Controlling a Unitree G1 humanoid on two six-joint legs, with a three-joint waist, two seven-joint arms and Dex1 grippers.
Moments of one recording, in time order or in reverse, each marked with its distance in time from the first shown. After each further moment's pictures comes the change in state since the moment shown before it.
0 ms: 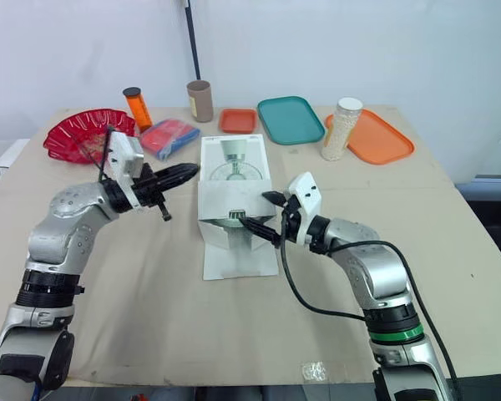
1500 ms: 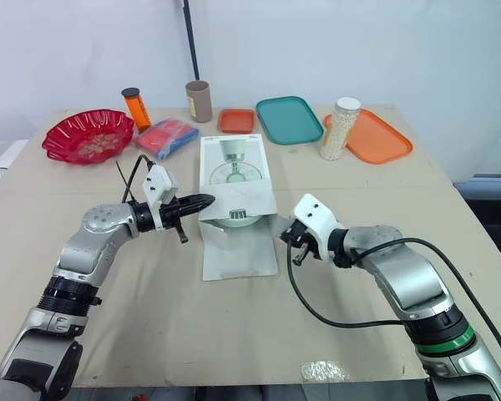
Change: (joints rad) left arm 0.038 -0.047 -0.144 0.113 0.147 -0.069 0.012; right arm 0.014 -0.289 0.129 -0.111 -0.157 0.246 -0.025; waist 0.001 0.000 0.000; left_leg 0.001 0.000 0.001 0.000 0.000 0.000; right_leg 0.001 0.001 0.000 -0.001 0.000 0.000
